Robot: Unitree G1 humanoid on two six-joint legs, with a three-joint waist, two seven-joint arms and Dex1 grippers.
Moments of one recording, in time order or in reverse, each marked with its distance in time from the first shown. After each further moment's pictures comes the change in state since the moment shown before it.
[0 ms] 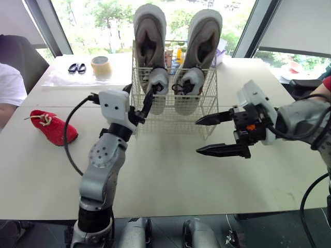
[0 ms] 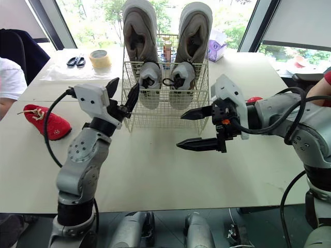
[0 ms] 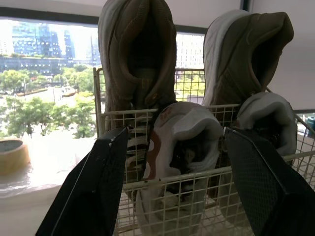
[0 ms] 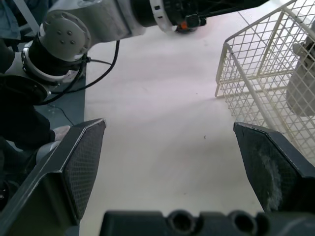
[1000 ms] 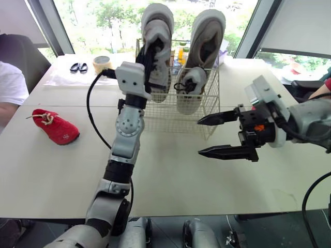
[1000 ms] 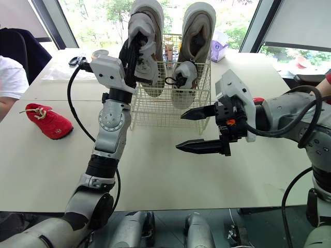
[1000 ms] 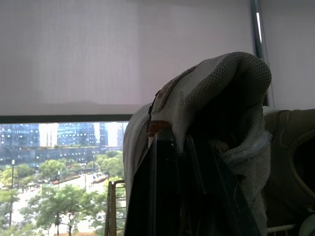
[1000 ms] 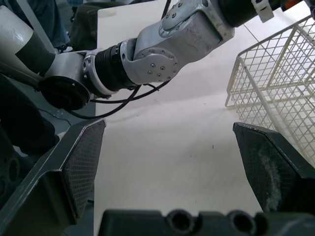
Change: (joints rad) left arm -0.364 -0.125 -0.026 0.756 0.232 -0.813 0.127; right arm -0.001 -0.001 -0.121 -0.092 0.144 0.138 -0.096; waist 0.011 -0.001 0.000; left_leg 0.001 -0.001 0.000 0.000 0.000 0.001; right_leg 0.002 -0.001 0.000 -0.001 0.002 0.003
